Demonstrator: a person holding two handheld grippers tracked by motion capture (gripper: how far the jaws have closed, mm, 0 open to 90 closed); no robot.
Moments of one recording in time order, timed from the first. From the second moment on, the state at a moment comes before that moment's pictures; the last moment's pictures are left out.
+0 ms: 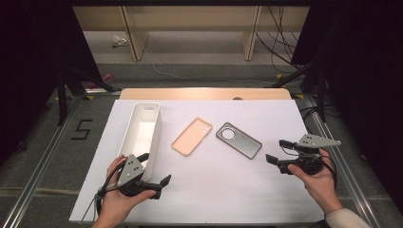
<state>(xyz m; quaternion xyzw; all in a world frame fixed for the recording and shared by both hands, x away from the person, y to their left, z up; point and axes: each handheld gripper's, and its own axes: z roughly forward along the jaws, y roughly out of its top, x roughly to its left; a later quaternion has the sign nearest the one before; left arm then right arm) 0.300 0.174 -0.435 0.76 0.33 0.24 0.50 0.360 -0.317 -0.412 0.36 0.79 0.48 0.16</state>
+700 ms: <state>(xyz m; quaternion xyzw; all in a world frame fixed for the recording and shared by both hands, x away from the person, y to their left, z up) 0.301 0.172 -0.437 0.77 0.33 0.23 0.49 0.398 -0.303 -0.419 0.39 0.82 0.38 0.19</state>
